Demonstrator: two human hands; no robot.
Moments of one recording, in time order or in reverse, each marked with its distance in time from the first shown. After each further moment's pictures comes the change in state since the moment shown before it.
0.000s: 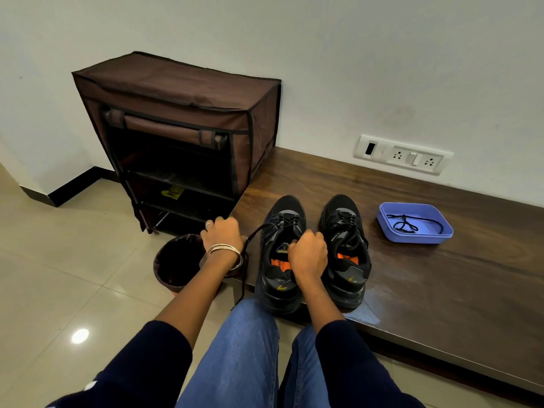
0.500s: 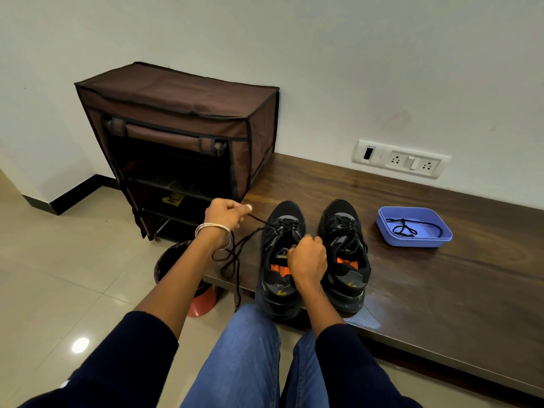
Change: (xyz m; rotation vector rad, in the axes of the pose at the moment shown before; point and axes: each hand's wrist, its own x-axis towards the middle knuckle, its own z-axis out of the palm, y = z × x) left_hand 0.024 0.003 -0.042 -0.962 -0.118 -0.079; right_hand -0.001 -0.002 -0.003 -0.024 -0.047 0.010
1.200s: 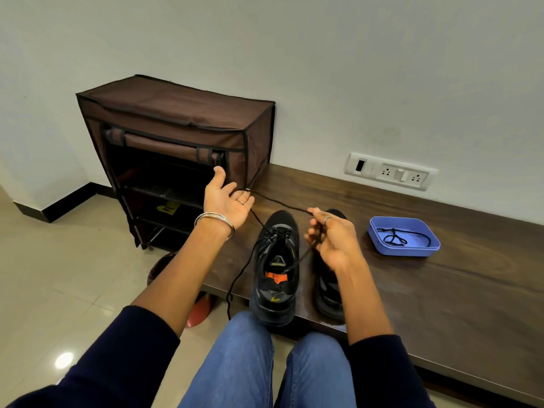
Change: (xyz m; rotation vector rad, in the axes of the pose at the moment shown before) left_hand -0.012 0.062 -0.003 -1.333 -0.285 -0.271; right_hand 0.017 -0.004 -0.105 1.388 -0.322 0.254
